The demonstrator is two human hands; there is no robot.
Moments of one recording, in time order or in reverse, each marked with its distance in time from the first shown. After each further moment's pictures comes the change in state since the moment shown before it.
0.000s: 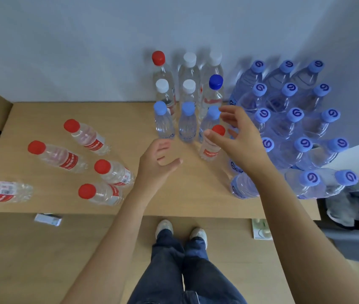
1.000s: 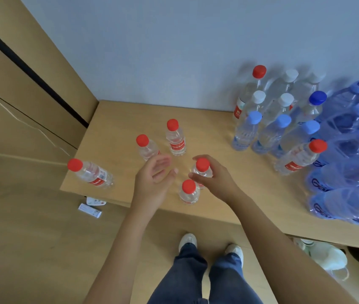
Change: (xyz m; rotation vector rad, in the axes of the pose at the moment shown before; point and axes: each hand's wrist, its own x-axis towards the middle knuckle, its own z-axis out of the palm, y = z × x) left_hand -0.061 -0.026 -0.208 -0.125 0.213 0.010; right_hand -0.042 -0.009 0.244 0.017 -0.404 0.025
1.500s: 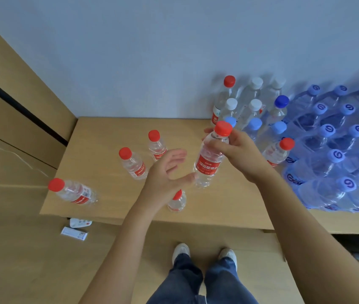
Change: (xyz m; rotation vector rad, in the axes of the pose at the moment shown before) left_hand 0.017 0.028 0.035 0.025 -0.366 0.071; right_hand -0.014 -0.075 -0.092 0.235 0.104 -0.073
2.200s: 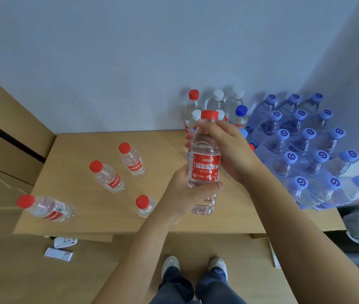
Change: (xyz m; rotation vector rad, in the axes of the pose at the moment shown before) left_hand -0.007 0.044 0.106 -0.196 -0.239 -0.092; right_hand -0.033 -0.044 -0.046 0.285 0.053 -0.018
